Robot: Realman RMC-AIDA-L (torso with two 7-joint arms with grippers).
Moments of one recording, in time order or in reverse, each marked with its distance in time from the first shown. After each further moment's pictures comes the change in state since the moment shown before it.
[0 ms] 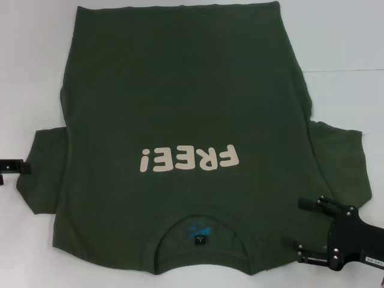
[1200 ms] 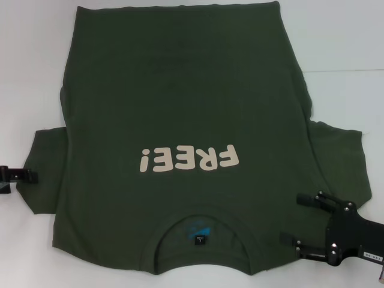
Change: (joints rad) left arm 0.004 -0.014 0.030 -0.040 0.003 -0.050 0.008; right arm 0.014 0.000 0.000 -0.003 0.000 0.008 0.005
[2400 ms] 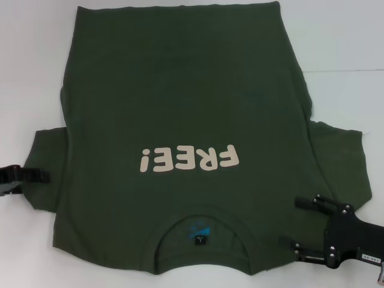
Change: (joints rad) left arm -0.018 -0.007 0.005 -0.035 -0.008 -0.006 -0.024; right arm 0.006 0.000 0.000 0.000 -0.023 0.010 0.010
